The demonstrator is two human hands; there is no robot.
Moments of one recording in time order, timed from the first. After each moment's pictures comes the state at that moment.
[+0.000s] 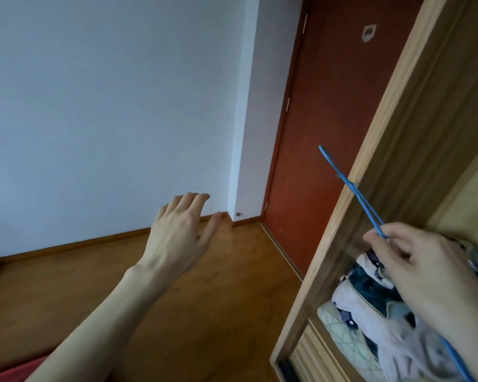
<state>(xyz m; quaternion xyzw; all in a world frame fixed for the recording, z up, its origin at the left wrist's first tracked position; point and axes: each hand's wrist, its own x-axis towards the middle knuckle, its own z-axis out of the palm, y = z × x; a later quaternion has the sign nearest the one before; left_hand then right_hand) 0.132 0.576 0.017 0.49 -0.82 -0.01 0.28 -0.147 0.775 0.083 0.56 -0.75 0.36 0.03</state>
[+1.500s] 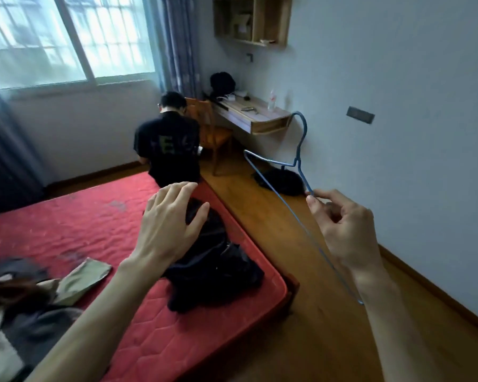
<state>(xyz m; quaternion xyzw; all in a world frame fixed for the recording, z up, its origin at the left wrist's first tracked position) 0.446 0.740 -0.032 0.90 -0.31 0.18 0.24 0.274 0.479 -0.013 0.85 -0.14 0.37 -0.35</state>
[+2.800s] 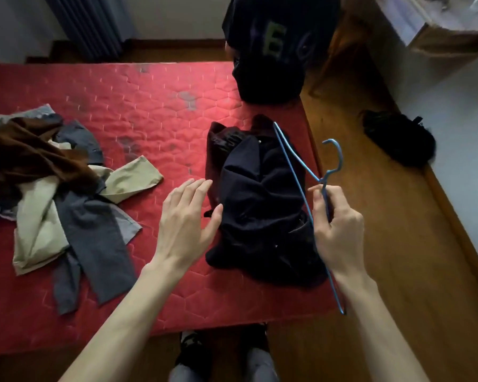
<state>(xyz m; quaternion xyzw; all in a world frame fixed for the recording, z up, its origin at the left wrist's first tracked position) 0.667 0.814 -0.297 0.96 -0.09 0.12 0.23 0.644 0.543 -0.253 0.91 -0.04 0.18 -0.37</state>
